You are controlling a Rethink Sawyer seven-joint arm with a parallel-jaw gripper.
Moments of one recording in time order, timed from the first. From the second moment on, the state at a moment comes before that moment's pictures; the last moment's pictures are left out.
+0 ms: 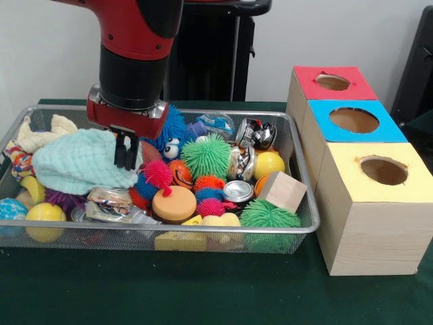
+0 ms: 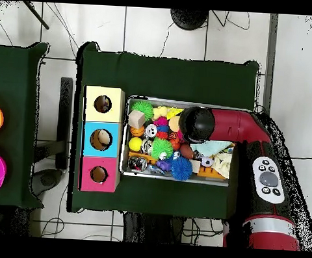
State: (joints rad) arm -0.46 -0.55 0.13 1.40 -0.46 0.73 1.87
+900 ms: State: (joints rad) arm -0.45 -0.51 0.13 1.36 -0.46 0.73 1.87
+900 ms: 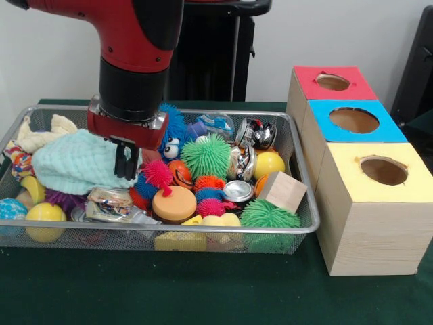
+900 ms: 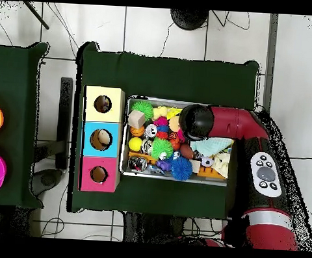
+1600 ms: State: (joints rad) arm -0.40 -0.58 0.13 1.36 -0.45 0.93 1.87
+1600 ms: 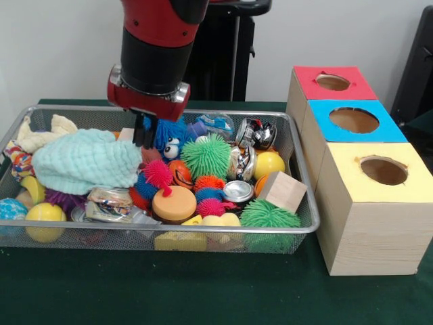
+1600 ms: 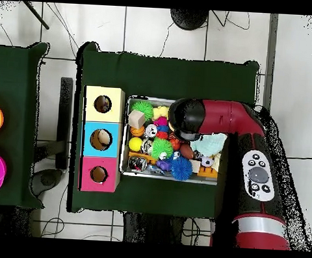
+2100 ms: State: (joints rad) arm -0.38 -0.56 0.13 1.26 -0.56 0.96 1.87
